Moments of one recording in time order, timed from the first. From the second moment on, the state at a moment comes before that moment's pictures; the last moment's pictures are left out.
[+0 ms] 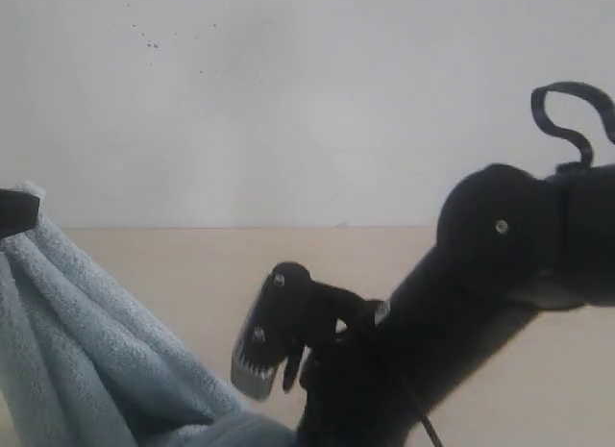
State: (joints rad) left arm -0.41 0.87 -0.76 -0.09 0.43 0.07; right arm 0.76 1.58 -0.99 0.56 0.69 -1.02
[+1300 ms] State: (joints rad) left arm -0.41 0.87 -0.76 -0.09 0.43 0.08; right arm 0.85 1.21 -0.71 -0.09 0.74 -0.21
